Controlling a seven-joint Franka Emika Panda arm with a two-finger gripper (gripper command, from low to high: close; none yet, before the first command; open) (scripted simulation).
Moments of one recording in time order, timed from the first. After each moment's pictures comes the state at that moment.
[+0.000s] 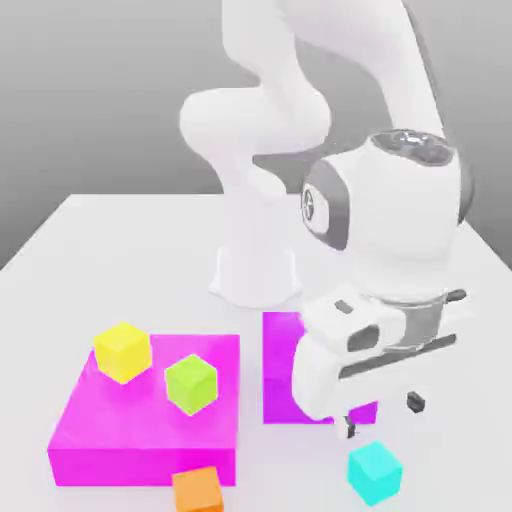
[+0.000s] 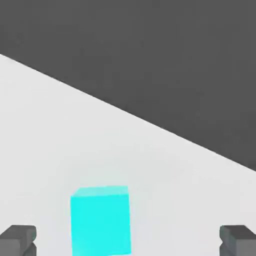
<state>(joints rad) 0.16 0.28 0.12 -2.46 -0.09 2.75 0.68</state>
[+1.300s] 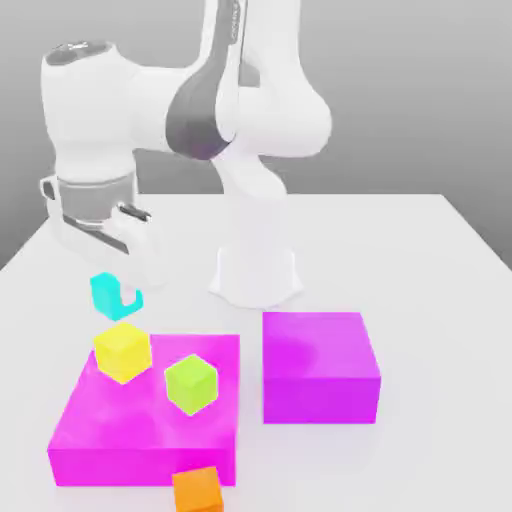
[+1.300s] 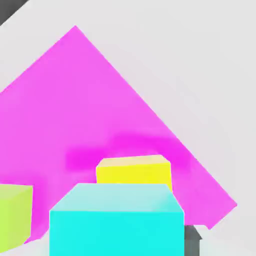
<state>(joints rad) -0.33 -0.23 -0.21 -2.82 -0.08 2.59 1.07</state>
